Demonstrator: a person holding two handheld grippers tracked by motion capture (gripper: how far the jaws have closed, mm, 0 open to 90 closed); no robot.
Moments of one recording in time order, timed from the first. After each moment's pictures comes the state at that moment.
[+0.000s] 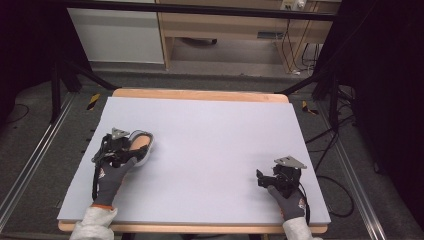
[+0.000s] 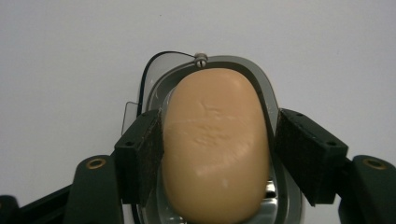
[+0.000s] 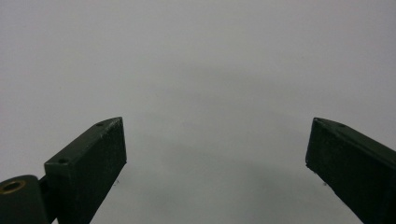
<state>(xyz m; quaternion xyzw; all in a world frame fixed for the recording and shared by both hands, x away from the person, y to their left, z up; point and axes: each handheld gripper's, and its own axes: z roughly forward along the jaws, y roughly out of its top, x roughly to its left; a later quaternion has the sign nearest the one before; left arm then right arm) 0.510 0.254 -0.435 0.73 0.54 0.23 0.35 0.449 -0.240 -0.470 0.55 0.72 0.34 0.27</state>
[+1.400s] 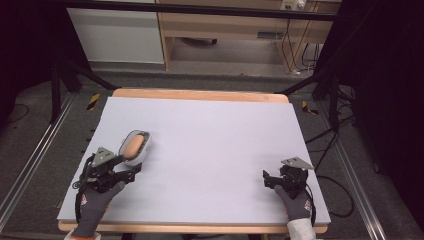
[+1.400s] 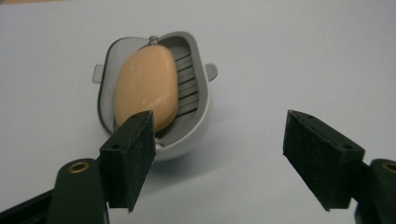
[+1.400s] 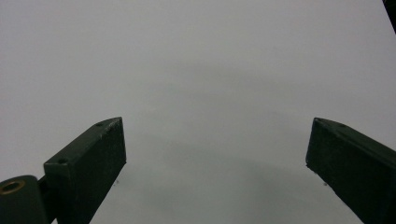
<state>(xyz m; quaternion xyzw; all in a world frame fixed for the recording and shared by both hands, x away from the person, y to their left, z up) 0.431 0.270 -0.427 0.73 0.49 0.23 0.41 0.446 -0.258 -0.469 0.56 0.71 0.33 0.28</state>
